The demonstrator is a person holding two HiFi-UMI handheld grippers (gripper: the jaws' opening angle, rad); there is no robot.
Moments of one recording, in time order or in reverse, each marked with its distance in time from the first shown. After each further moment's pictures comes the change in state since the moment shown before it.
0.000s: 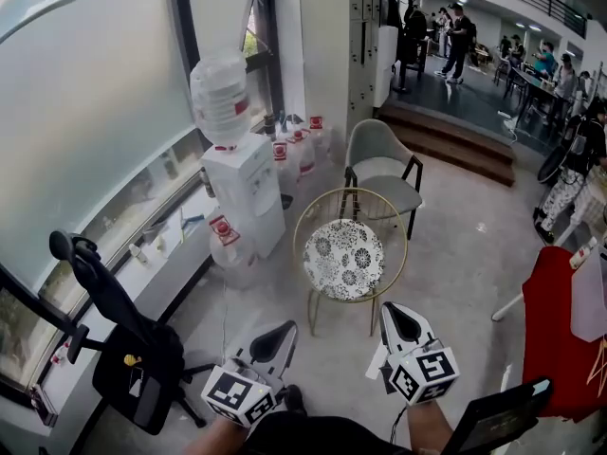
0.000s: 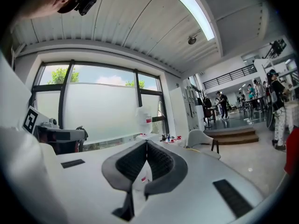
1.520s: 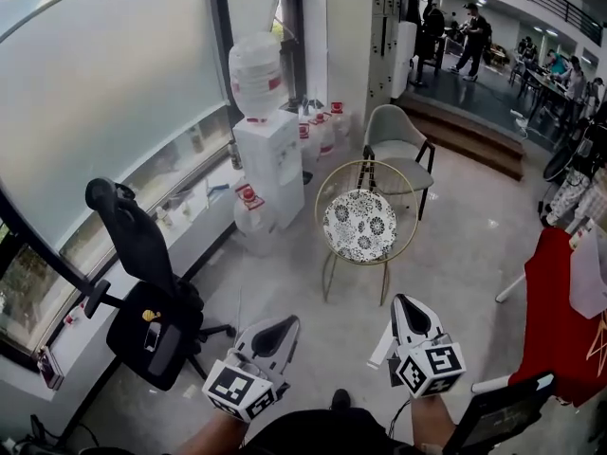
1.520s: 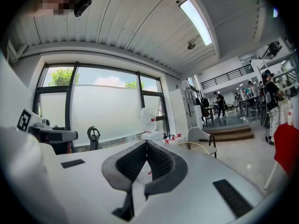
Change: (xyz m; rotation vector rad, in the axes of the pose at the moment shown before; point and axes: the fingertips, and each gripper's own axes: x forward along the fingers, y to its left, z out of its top) left arm -0.179 -0.079 -0.012 0.005 -0.002 0.045; right arm -0.138 0.104 -0.022 0.002 -0.013 -0.008
